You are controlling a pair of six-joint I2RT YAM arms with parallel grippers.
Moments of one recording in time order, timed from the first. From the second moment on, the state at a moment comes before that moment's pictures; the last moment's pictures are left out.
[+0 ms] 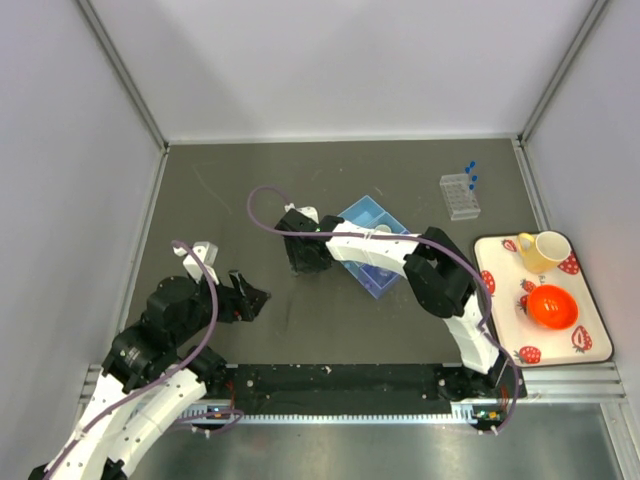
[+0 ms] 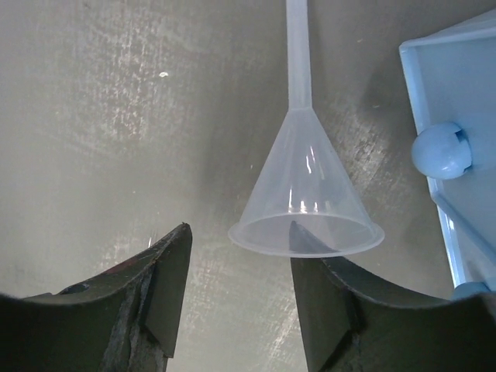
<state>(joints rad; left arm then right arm) -0.56 0.34 0.74 -0.84 0.02 -0.57 0.99 2.14 1.69 -0.67 0.18 0.67</state>
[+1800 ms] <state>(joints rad) -0.56 0.38 0.75 -0.84 0.04 -0.57 1.07 1.88 1.63 -0.71 0.27 0.43</state>
